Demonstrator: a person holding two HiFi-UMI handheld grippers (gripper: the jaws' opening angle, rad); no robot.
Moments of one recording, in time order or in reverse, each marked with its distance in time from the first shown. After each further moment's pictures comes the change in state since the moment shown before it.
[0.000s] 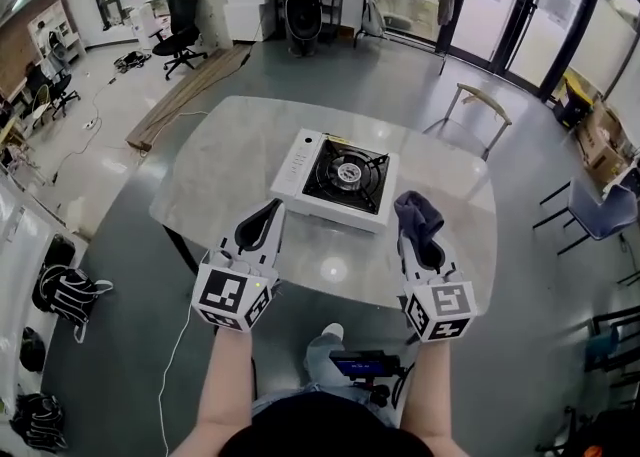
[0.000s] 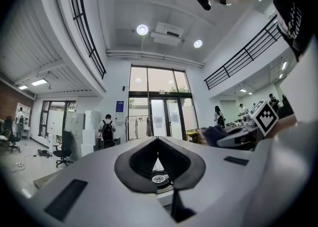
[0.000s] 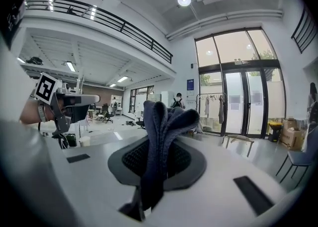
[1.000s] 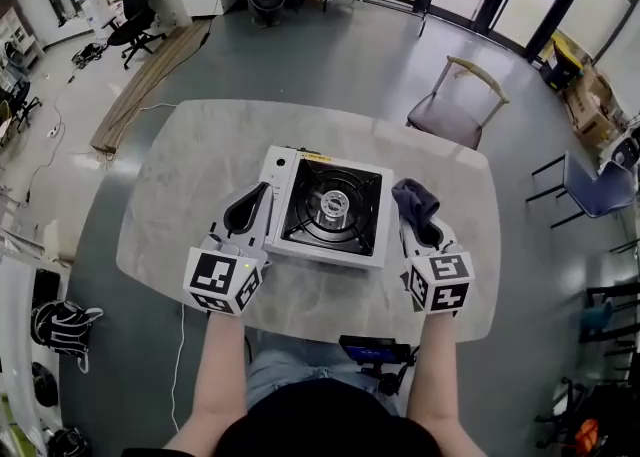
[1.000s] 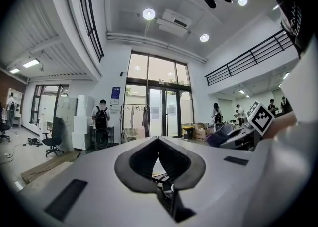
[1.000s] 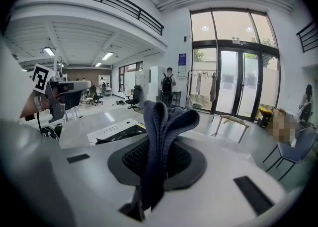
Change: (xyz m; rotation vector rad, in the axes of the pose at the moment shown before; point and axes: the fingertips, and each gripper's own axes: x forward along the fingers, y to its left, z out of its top) left arm 0.164 0.091 -0.077 -0.079 0.104 -0.075; right arm 0.155 -0.089 -0.056 0.035 0.300 -0.103
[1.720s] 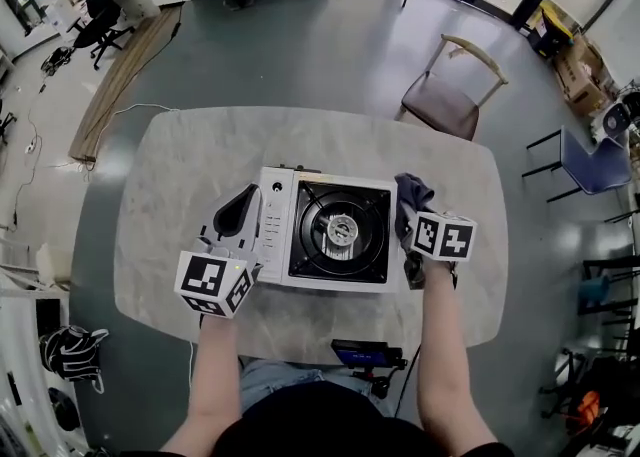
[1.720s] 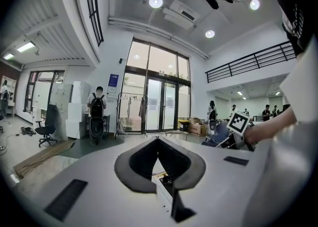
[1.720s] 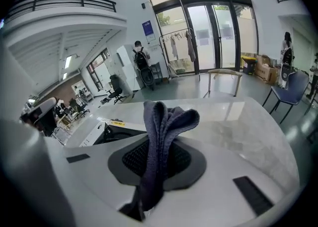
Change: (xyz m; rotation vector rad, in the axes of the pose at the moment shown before) left arm 0.072 0.069 -0.035 -0.062 0.105 -0.076; right arm 0.120 -0.051 -0.043 0.440 0.323 -0.083
